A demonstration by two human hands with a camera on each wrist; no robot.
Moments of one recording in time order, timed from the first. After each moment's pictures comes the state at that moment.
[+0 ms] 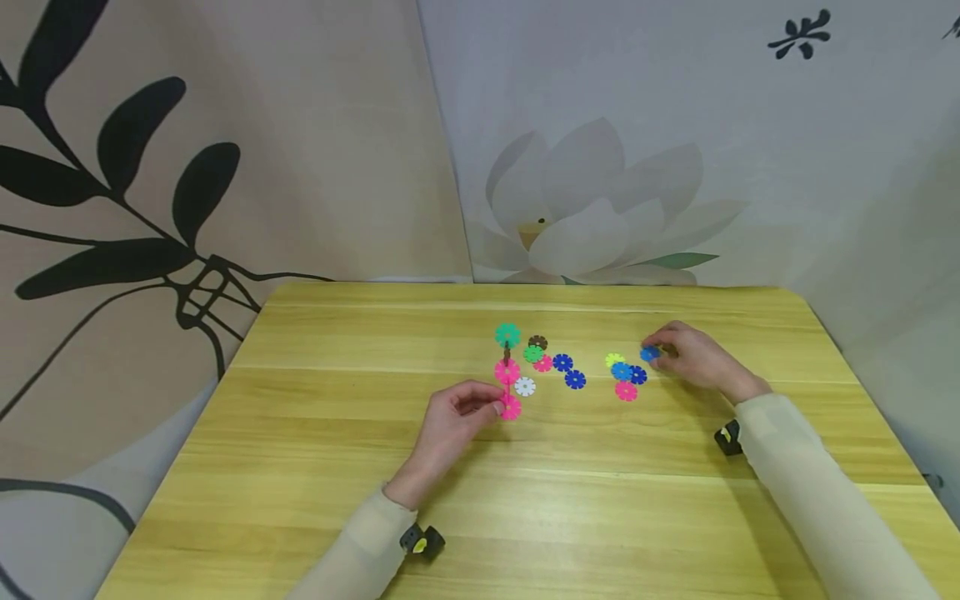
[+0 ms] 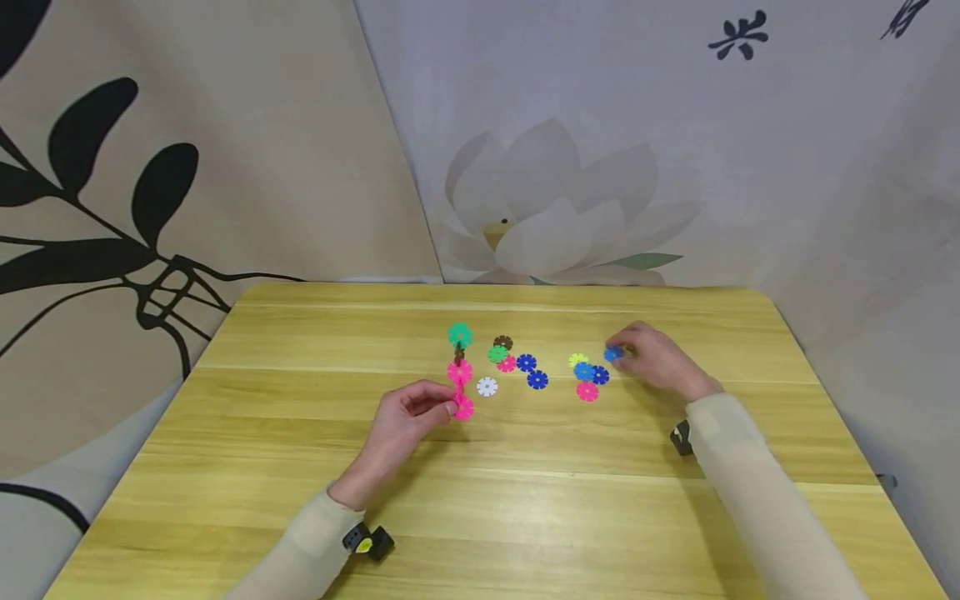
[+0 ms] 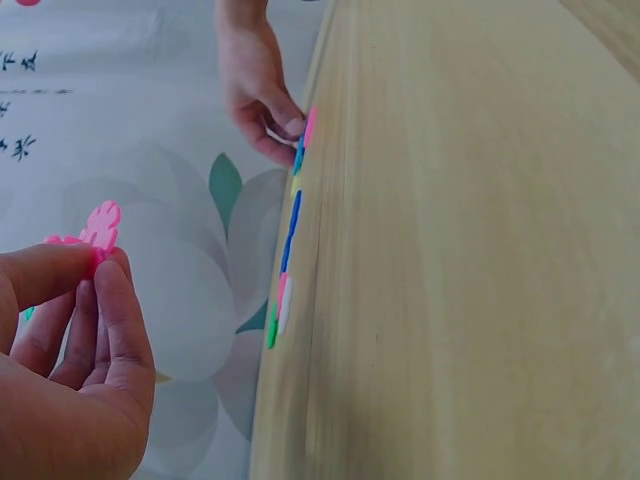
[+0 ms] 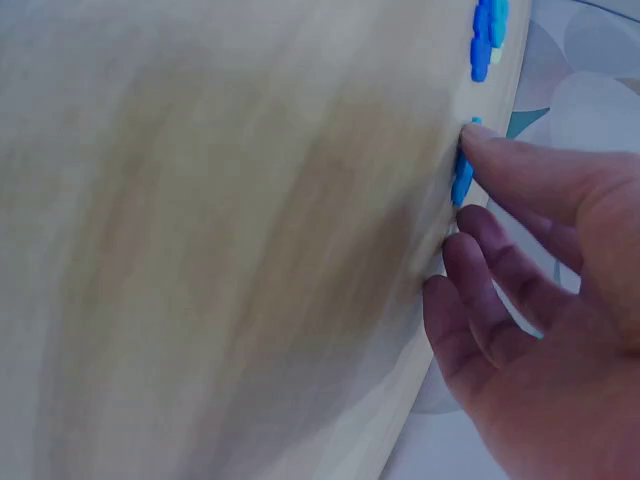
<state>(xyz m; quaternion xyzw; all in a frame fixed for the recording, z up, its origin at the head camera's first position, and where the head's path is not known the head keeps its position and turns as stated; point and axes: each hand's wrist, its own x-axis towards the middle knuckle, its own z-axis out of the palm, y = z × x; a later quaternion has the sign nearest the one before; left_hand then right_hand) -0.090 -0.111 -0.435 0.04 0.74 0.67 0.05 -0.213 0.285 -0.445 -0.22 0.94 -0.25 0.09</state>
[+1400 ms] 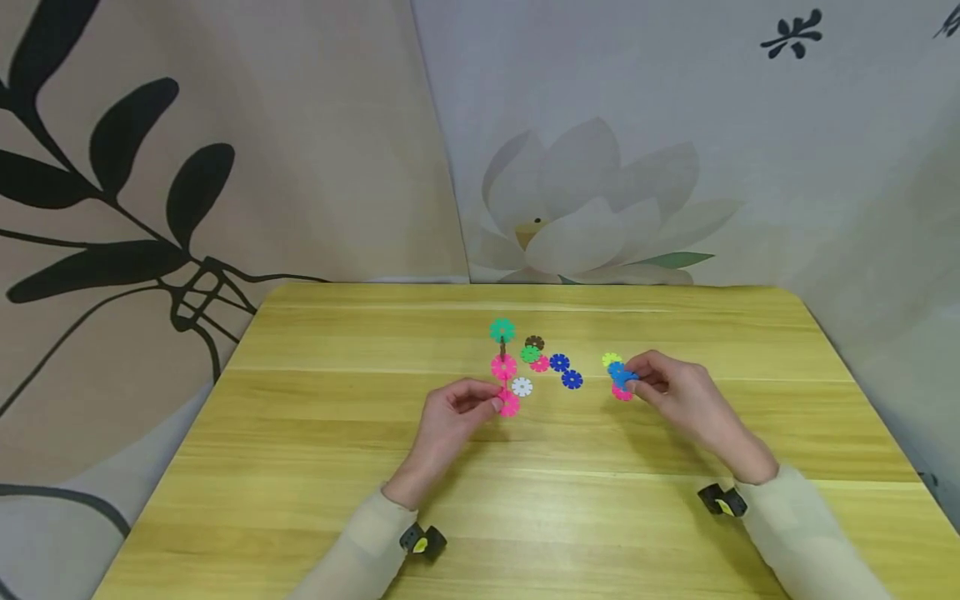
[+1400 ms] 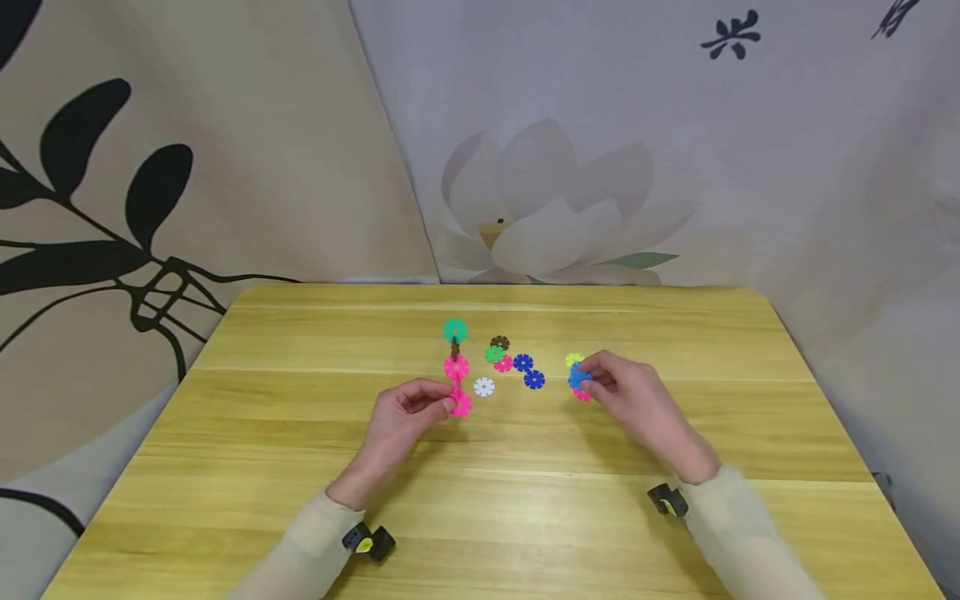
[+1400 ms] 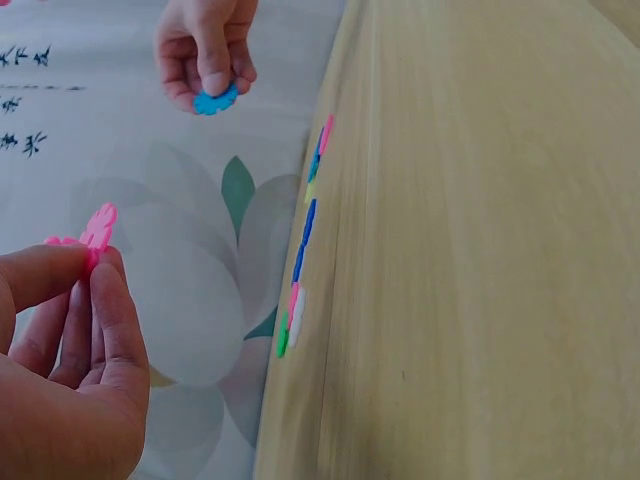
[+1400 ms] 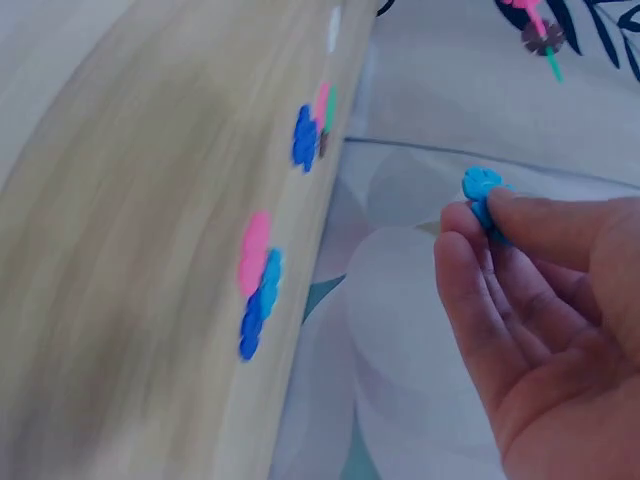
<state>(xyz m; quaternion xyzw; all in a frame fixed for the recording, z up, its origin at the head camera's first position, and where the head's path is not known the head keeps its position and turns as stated) -0.091 -0.108 -0.432 0.03 0.73 0.68 0.05 -0.123 0.228 -0.412 -0.20 0.91 -0.36 -0.04</state>
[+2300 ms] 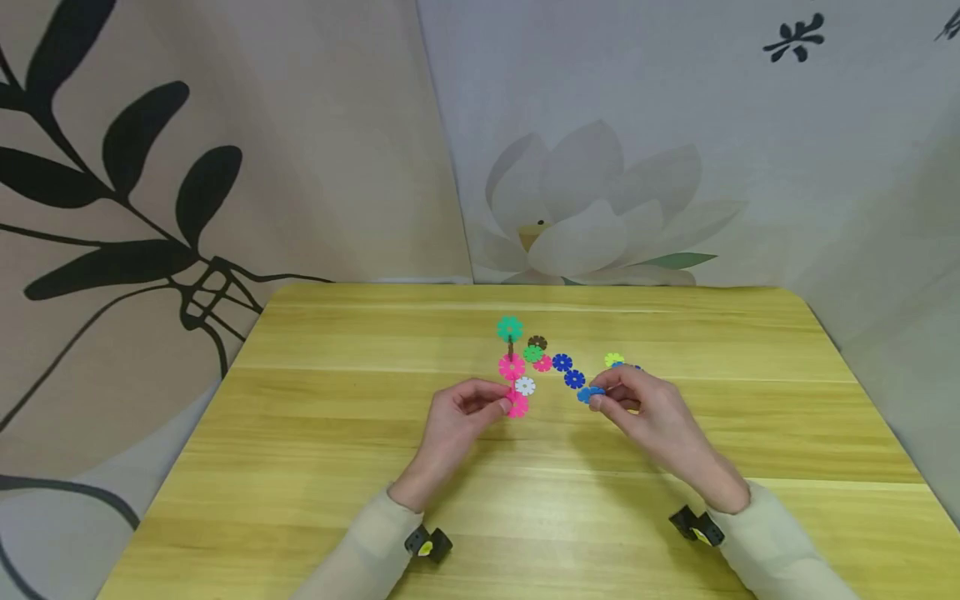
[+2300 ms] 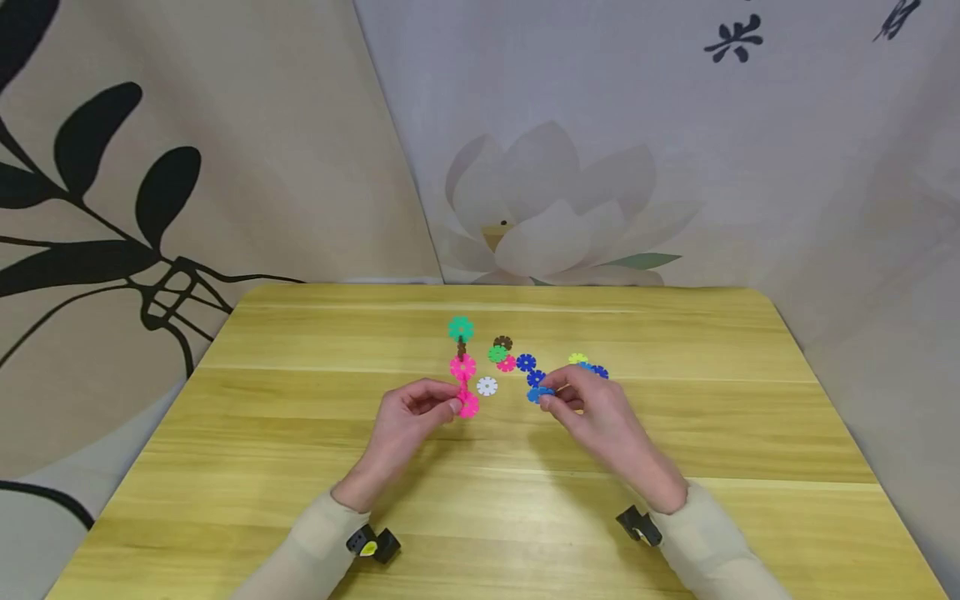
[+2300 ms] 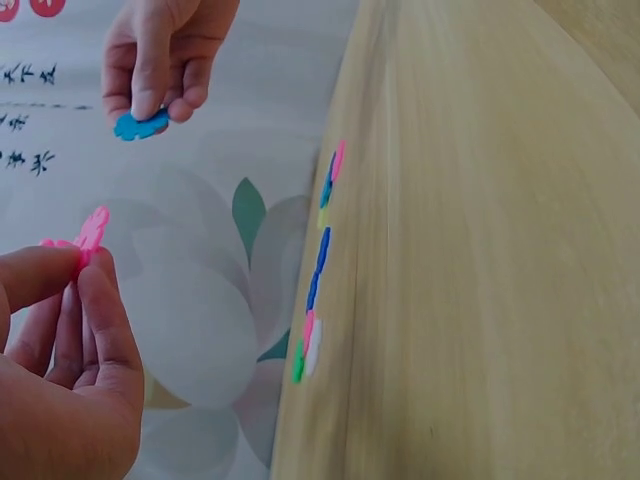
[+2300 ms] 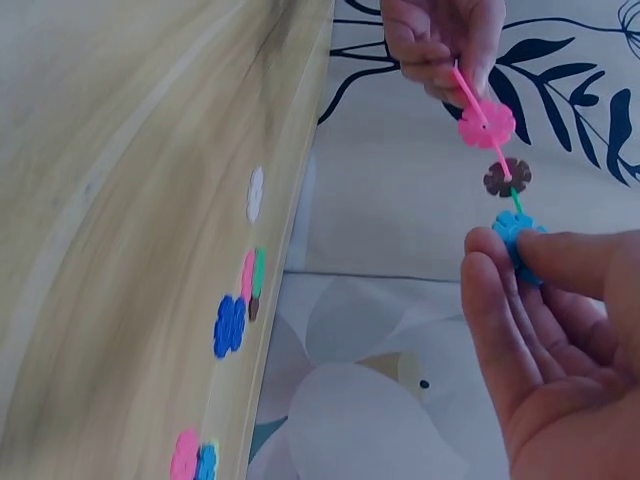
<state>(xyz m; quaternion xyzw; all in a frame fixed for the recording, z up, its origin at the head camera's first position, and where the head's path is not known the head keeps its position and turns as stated) -0.084 -0.102 -0.422 0.03 0.71 0.70 0.04 -0.092 0.177 -0.399 -0.25 0.85 -0.46 -0.07</state>
